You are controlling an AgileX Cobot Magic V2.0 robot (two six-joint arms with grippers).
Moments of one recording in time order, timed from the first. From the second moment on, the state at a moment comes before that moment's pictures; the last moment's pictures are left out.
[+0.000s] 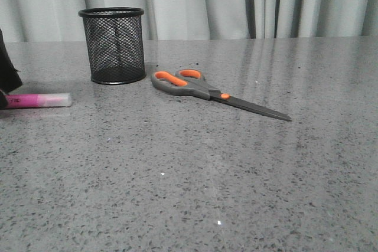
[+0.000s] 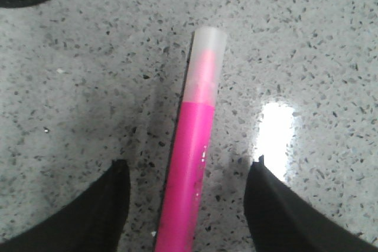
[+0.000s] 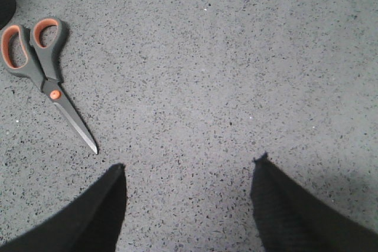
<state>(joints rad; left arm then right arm) -0.01 1.63 -1.15 -0.50 1.08 1.61 0.02 0.81 -0.78 0.30 0.75 -0.23</state>
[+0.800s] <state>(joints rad) -0.01 1.61 -1.33 -0.61 1.14 1.52 0.02 0.81 -0.78 0.30 0.76 -0.23</state>
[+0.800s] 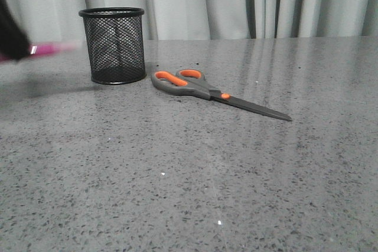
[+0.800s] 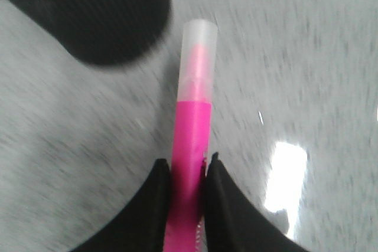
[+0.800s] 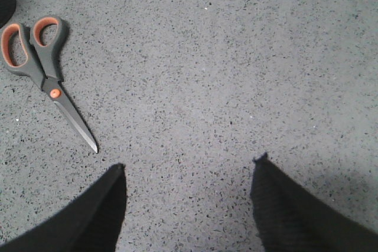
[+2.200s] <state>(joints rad) -0.15 1.81 -1.47 -1.19 0.81 1.54 0.02 0.81 -0.78 0.30 0.77 -0.23</state>
